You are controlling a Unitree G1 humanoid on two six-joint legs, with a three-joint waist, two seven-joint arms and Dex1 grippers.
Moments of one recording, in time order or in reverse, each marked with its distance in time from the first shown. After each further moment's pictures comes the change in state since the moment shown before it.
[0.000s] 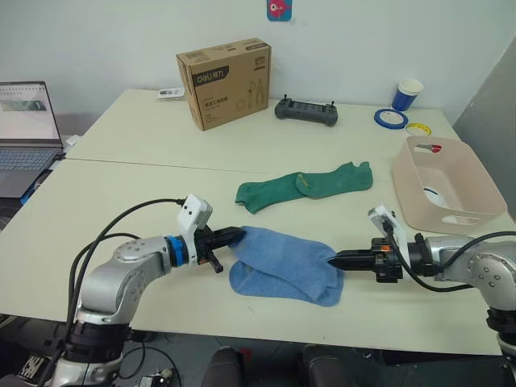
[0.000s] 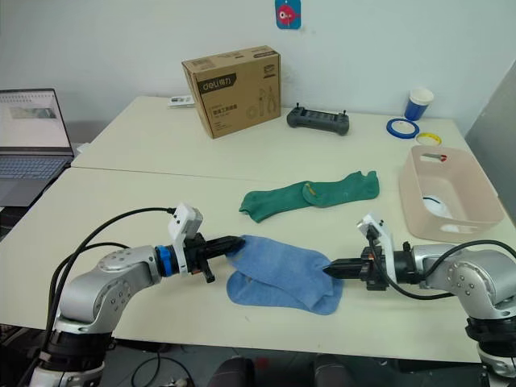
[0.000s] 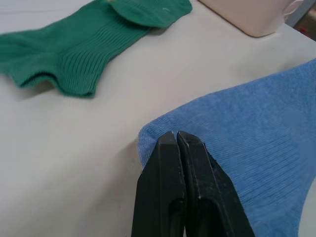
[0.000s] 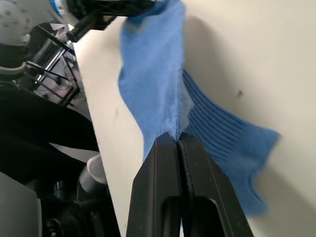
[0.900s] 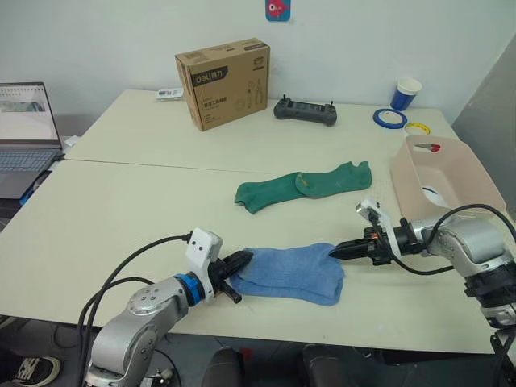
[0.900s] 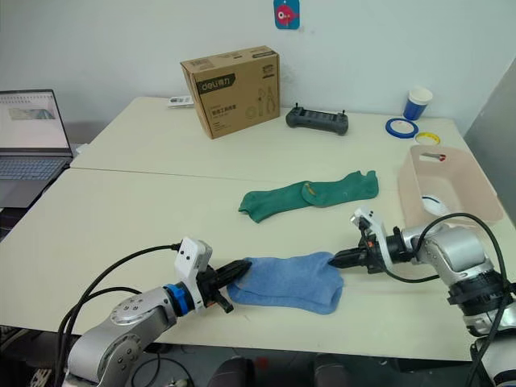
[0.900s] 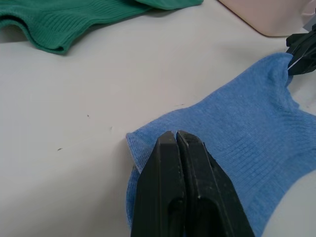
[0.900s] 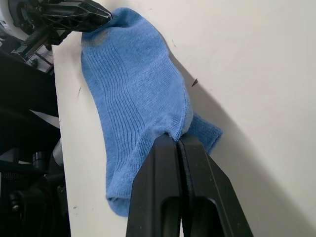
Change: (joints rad) left arm 0.239 -0.127 -0.072 -0.236 0.008 -0.071 0.242; right arm -0.230 0.007 0.273 0.362 -0.290 -0.249 0.257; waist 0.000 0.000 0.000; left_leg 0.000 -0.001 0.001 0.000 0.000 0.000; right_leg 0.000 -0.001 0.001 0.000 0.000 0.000
